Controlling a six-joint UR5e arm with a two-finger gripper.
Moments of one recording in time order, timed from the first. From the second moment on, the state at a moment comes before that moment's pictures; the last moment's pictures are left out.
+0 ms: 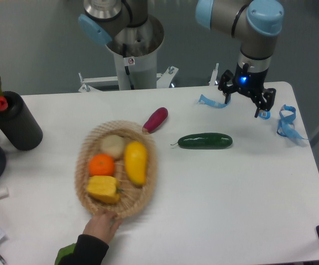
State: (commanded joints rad) arm 2.91 -1.69 -1.91 -0.98 1.47 1.53
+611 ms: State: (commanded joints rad) arm 2.88 -1.69 -1.91 -0.99 1.47 1.51
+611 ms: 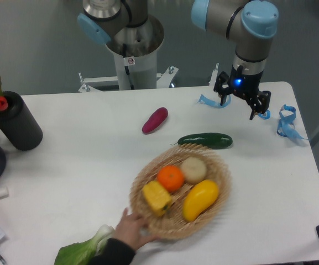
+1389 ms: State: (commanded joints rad) arm 2.70 -1.69 -1.90 -0.98 1.46 1.14
